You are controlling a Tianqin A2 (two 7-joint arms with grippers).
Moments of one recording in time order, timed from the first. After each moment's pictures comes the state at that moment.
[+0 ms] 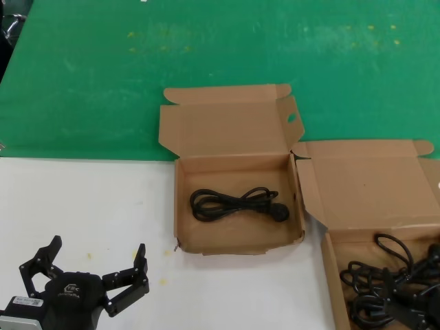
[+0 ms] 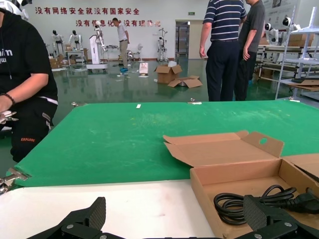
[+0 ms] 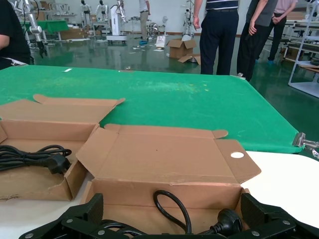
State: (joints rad) left arm 0.00 -0.30 1.60 -1.60 -1.80 0.00 0.00; right arm 0.02 0.31 -1.60 1.60 1.79 -0.01 0.01
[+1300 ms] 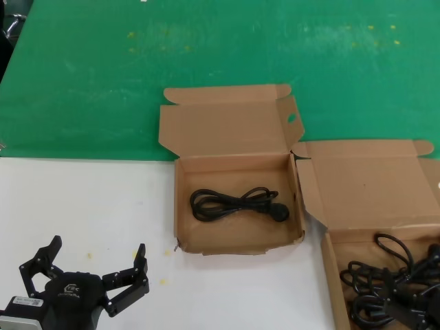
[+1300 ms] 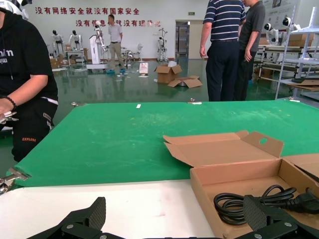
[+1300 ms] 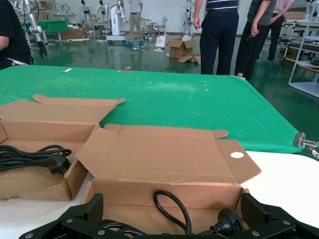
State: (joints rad) left arm 0.00 -0.30 1.60 -1.60 -1.80 0.00 0.00; right arm 0.02 0.31 -1.60 1.60 1.79 -0.01 0.01
